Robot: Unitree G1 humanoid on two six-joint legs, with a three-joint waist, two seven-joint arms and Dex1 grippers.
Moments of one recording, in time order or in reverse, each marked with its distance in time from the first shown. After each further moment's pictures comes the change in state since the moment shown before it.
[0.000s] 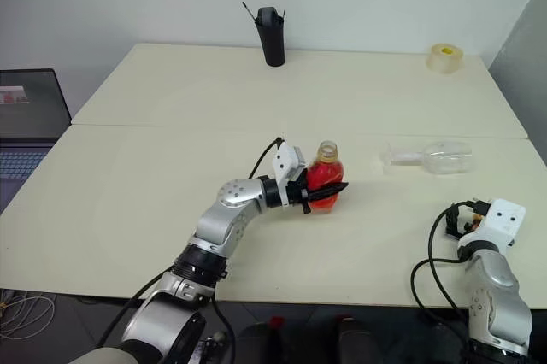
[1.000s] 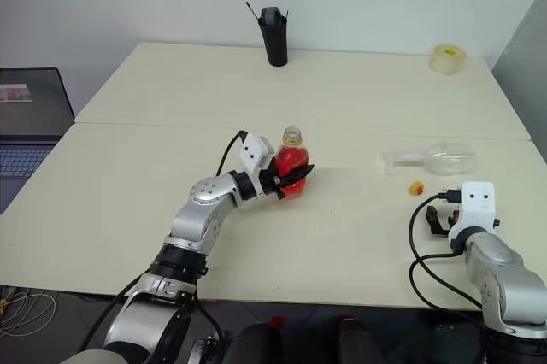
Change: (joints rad) left arm 0.016 0.099 0.110 0.027 0.021 -0.017 0.124; right arm -0.067 -0.201 0.128 -0.158 -0.007 0.421 0.112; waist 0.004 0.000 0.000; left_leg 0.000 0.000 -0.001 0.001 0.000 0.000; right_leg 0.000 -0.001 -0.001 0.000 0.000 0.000
